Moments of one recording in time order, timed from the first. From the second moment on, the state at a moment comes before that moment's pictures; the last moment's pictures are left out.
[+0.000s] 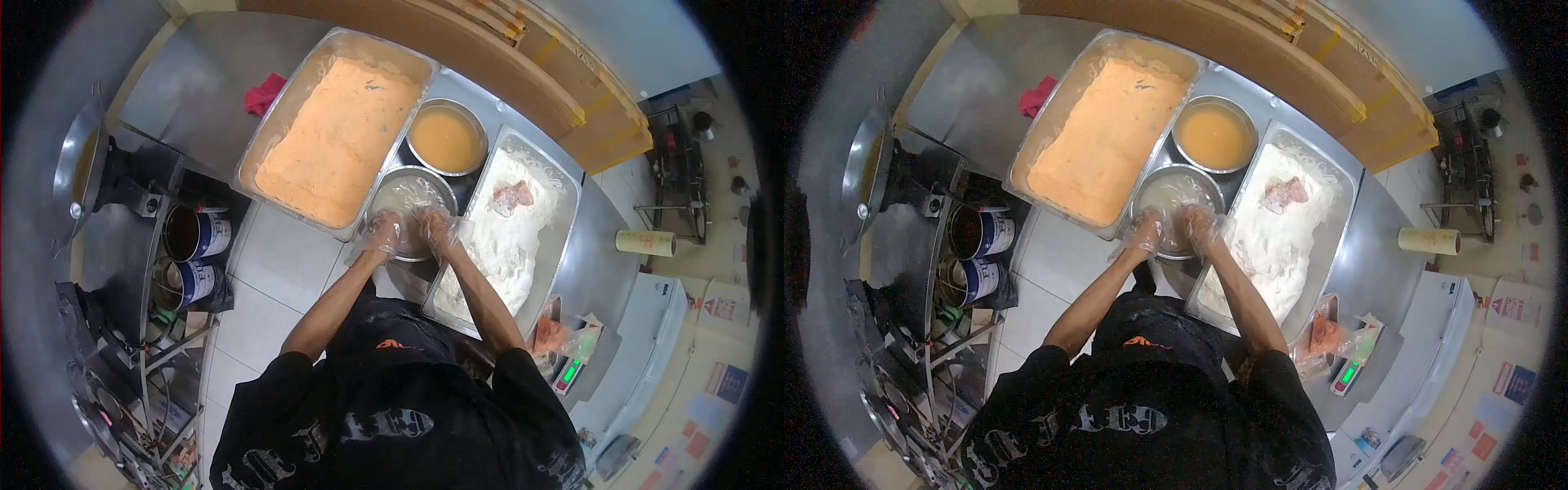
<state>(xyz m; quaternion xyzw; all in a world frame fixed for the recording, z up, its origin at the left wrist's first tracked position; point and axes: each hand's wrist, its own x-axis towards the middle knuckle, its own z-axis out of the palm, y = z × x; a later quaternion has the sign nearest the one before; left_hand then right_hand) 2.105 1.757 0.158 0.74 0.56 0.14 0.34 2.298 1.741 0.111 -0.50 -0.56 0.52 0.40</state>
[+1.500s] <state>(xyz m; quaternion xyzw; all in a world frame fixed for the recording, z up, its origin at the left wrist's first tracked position) 2.292 1.689 0.154 0.90 0.37 0.10 0.20 2.596 1.643 0.029 -0.80 -0.55 0.15 0.20</state>
